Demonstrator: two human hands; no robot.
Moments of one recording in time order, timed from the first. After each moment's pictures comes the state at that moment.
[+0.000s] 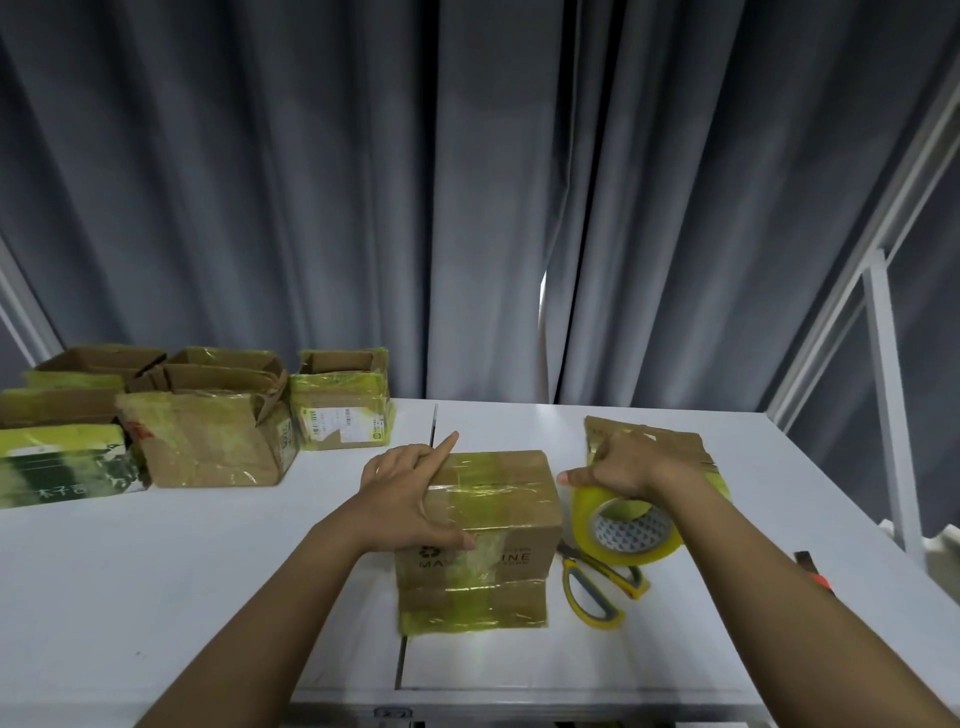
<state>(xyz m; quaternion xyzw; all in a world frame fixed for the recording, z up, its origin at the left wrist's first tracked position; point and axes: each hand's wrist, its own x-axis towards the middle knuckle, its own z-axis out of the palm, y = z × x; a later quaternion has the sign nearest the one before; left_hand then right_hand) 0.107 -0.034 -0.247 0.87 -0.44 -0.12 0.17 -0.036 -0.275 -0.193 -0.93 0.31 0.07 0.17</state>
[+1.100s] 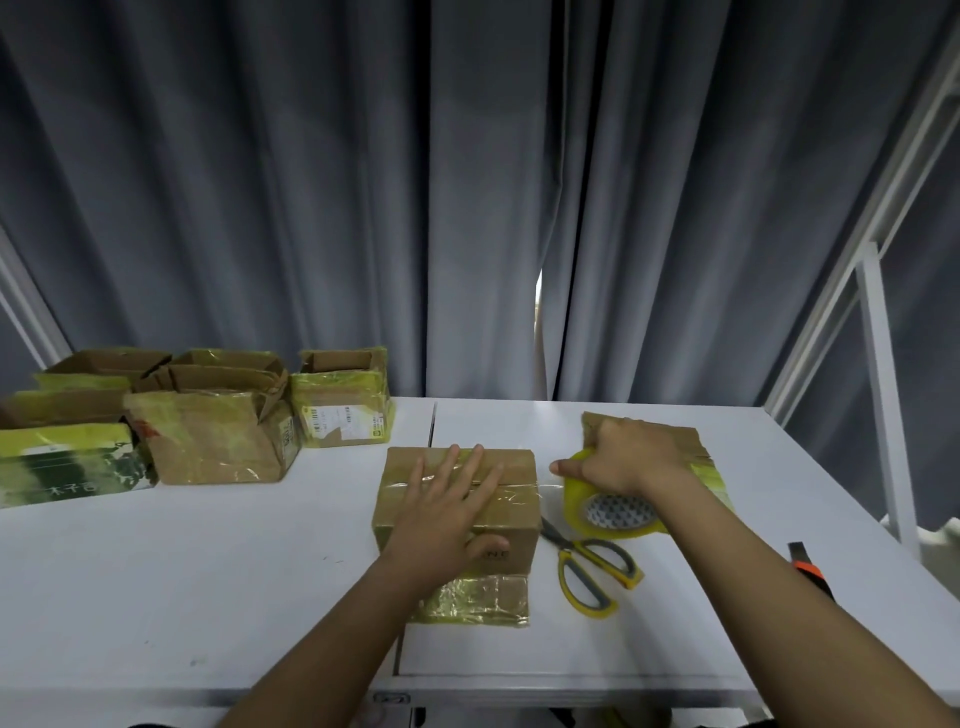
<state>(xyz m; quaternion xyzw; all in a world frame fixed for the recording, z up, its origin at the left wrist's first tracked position) 0.060 -0.065 -0.278 0.87 -0.49 0.08 0.02 -0.043 -0.267 -0.193 -0.96 0.28 0.00 0.05</state>
